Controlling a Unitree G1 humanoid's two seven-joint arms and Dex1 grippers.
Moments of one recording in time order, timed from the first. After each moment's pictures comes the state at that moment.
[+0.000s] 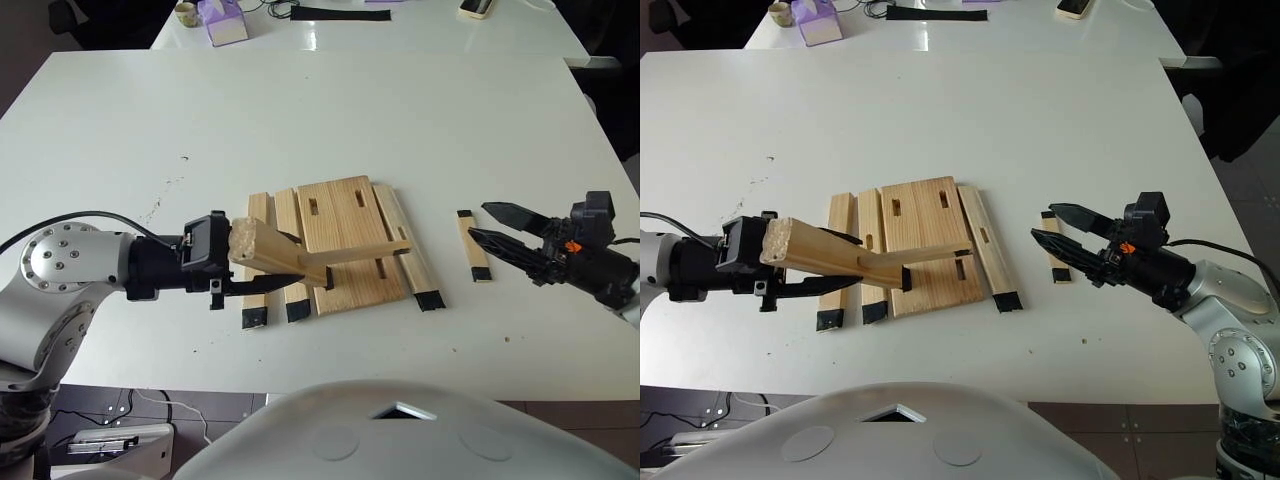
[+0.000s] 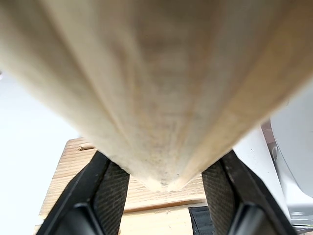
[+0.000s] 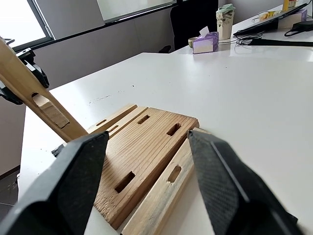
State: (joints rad) left arm 0.13 1.02 0.17 -0.66 -0.75 0.43 -1.10; right arm 0.32 -0.71 -0.40 -0.53 0.89 0.60 0.91
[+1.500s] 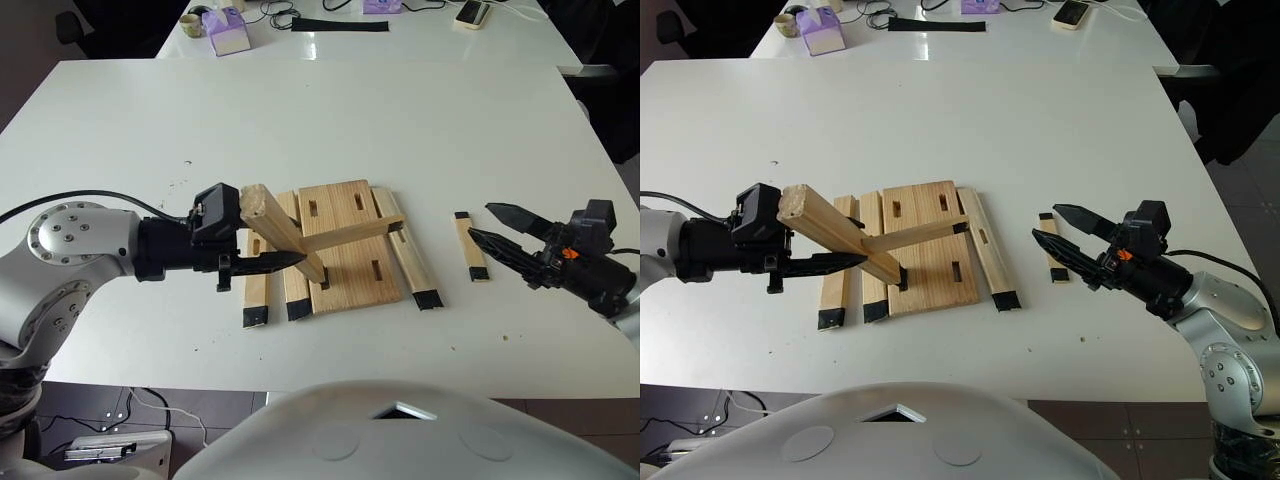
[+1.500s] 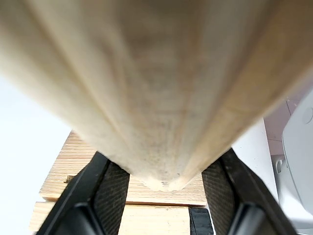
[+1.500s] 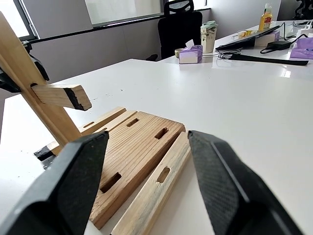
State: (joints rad) left arm -0.01 1.06 0.12 -0.62 -0.87 0.64 -0.98; right arm 0.37 -0.68 -0.39 -0.55 0.83 0.52 0.87
